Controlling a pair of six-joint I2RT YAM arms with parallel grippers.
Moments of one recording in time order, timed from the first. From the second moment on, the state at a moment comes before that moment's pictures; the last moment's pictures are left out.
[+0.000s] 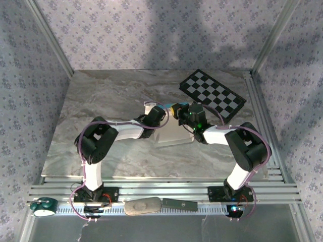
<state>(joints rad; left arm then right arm) -0.77 1.90 1.05 0.03 -0.59 -0.54 0.53 1.69 0.71 0.73 -0.15 1.66</state>
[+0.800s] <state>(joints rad) -0.53 1.65 1.03 -0.21 -0.25 -0.35 0.36 1.08 0.79 -0.02 -0.14 1.04</state>
